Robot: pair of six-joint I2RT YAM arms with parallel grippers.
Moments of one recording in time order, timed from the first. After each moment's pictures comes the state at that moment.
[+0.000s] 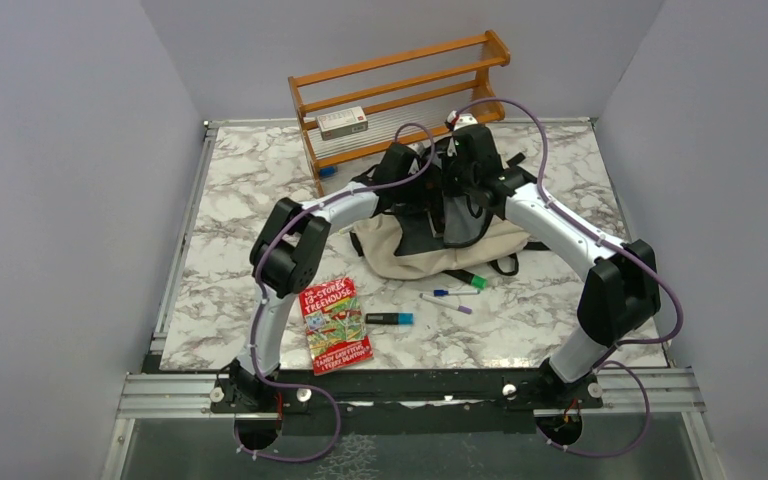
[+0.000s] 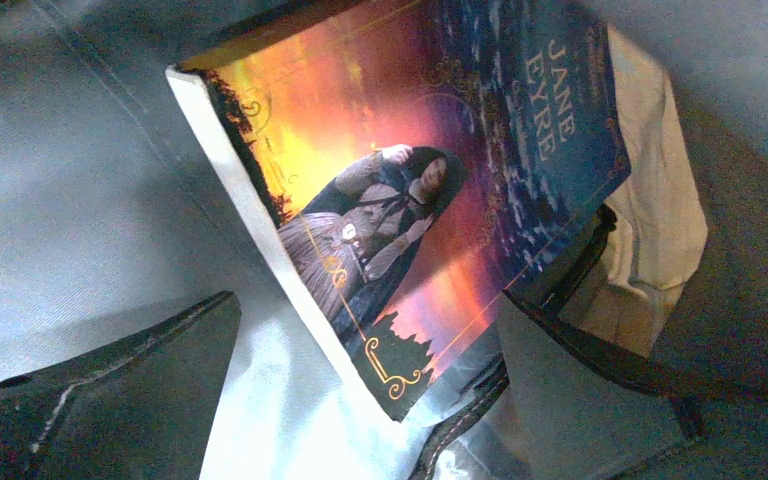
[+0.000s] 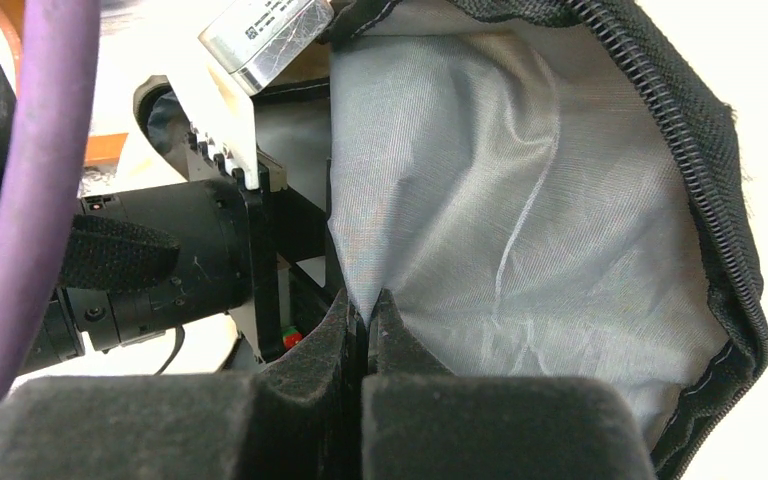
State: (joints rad) left arm -0.60 2.19 1.63 -0.09 0.33 -0.68; right arm 0.52 1.66 1.39 -0.37 0.16 0.20
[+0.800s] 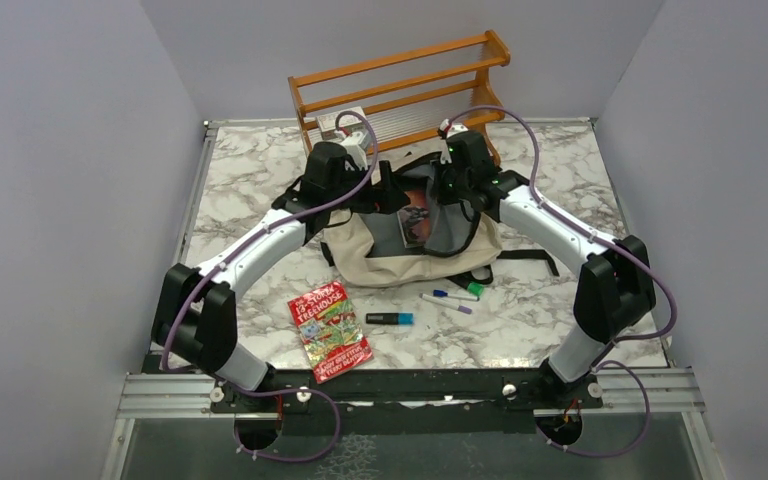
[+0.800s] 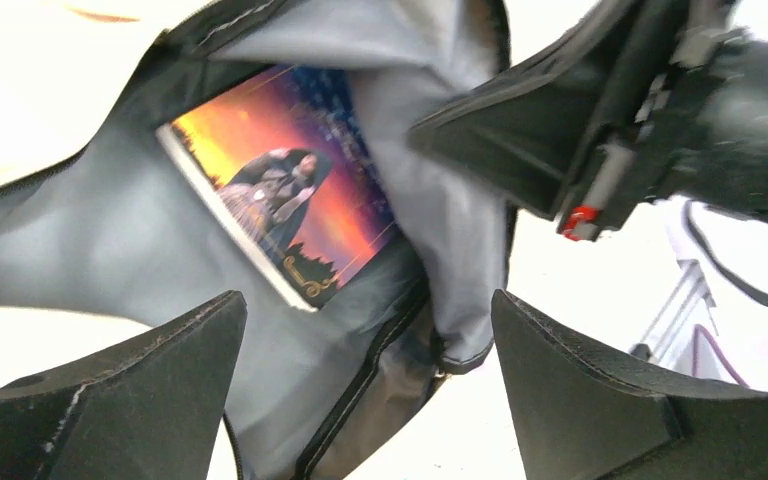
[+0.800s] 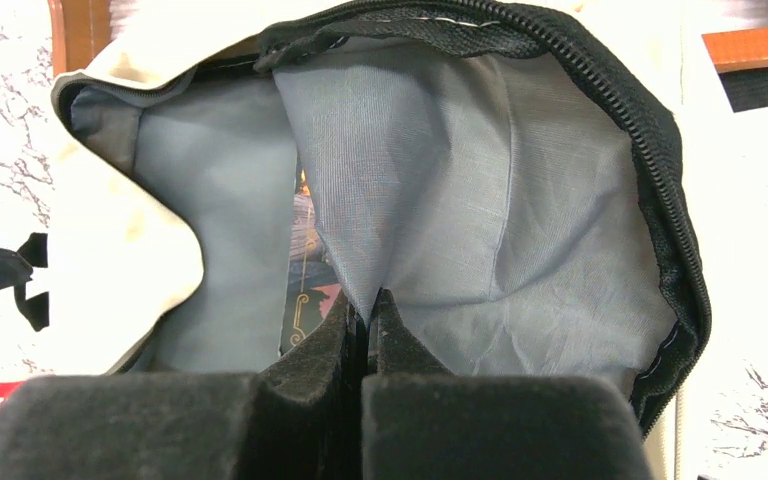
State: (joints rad) left arm -0.49 1.53 1.15 -0.10 0.36 -0.47; right arm 0.52 1.68 1.36 -0.35 0.07 0.24
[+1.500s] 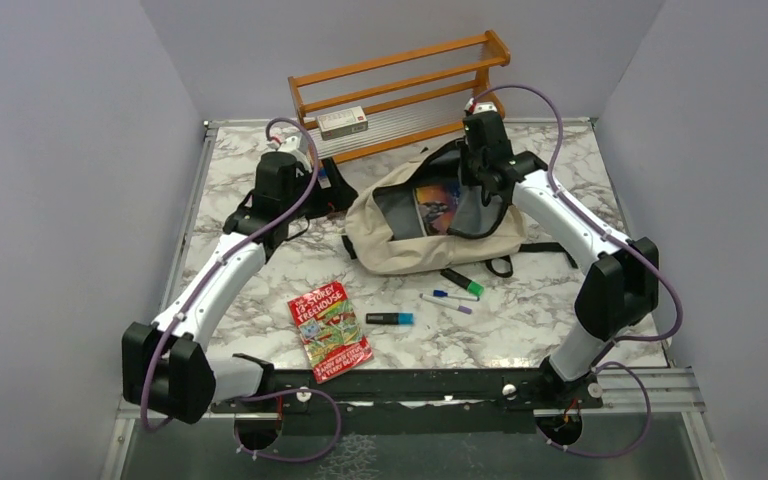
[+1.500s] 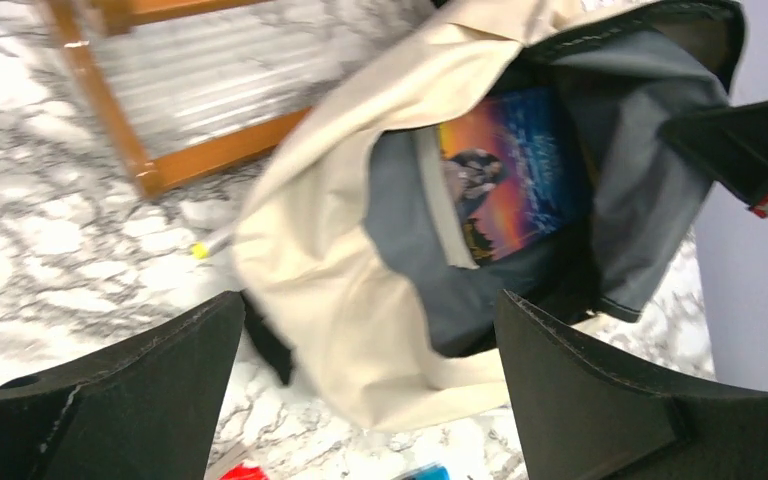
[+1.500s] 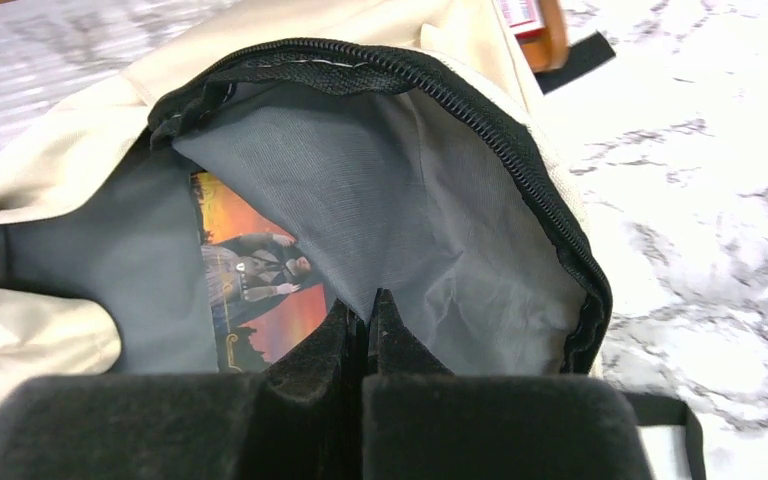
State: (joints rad) left arm -0.31 1.29 1.02 -0.22 0.22 -0.54; right arm 0.46 1.69 1.50 -0.51 0.32 0.19
